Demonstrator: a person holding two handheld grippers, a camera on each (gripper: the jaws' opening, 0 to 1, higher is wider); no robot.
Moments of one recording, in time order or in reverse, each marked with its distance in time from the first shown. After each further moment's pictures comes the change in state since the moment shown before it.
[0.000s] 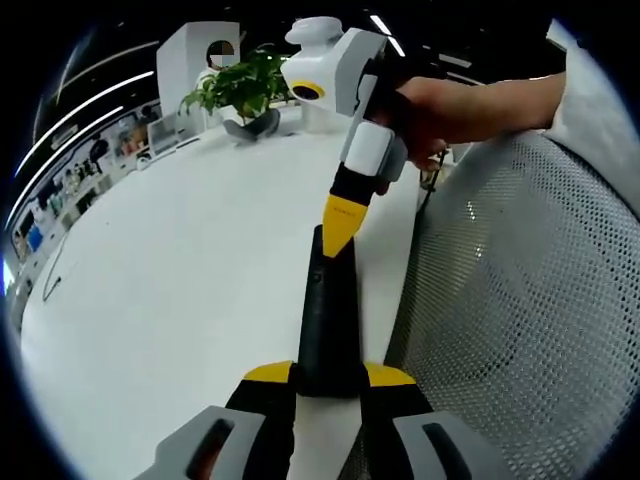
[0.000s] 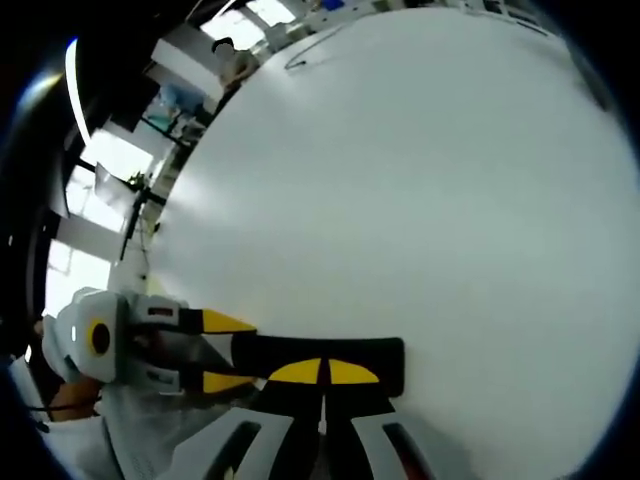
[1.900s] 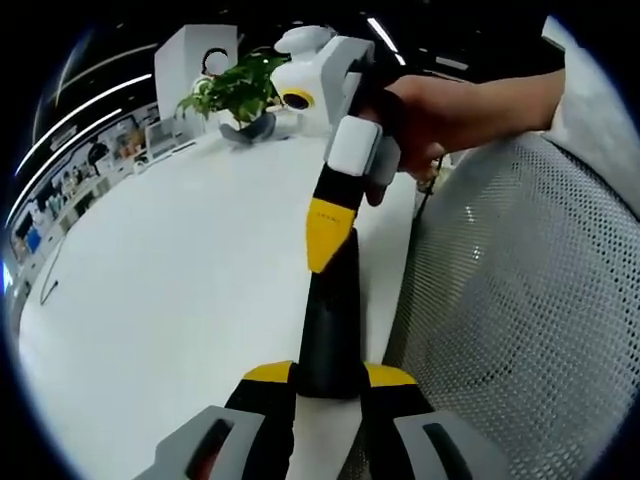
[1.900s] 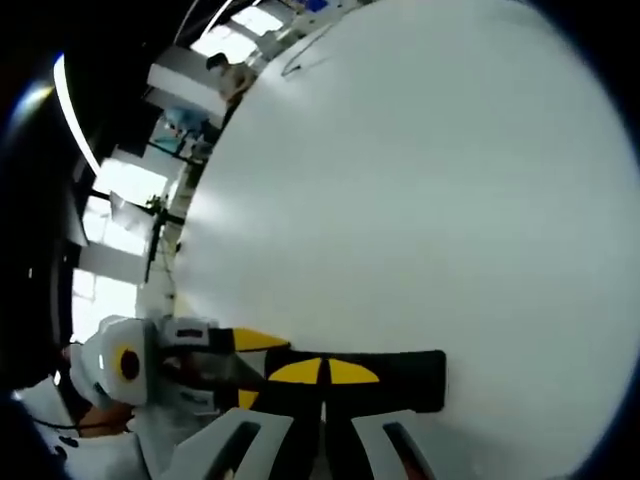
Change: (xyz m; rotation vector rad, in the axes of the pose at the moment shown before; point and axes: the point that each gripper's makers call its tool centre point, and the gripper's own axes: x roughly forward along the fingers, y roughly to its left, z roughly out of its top) left arm 0.005 -0.003 0.007 -0.001 -0.016 -0.001; right arm -0.006 0.013 0.006 0.109 -0.043 0.126
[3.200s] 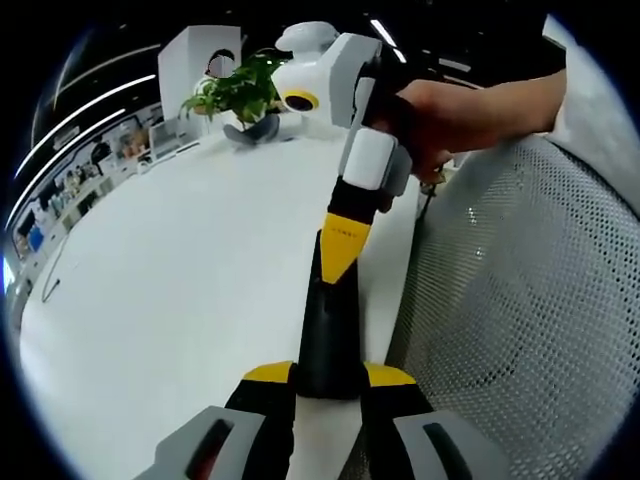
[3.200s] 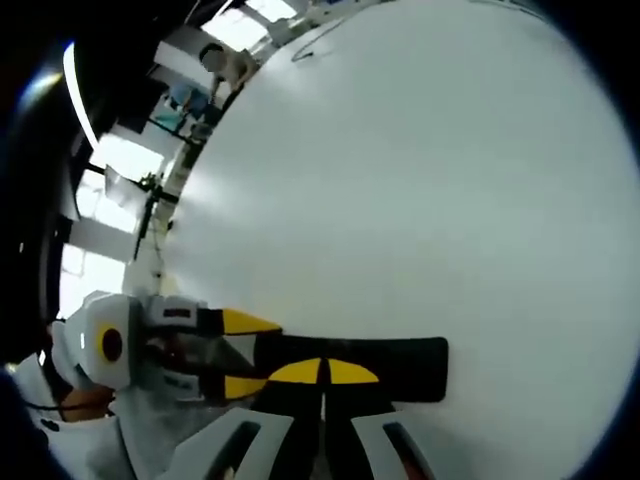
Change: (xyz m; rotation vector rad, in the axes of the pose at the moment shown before) left arm -0.001 0.000 0.000 -0.002 -0.010 0.006; right arm 0.012 -0.001 -0.012 -0.090 0.069 -0.054
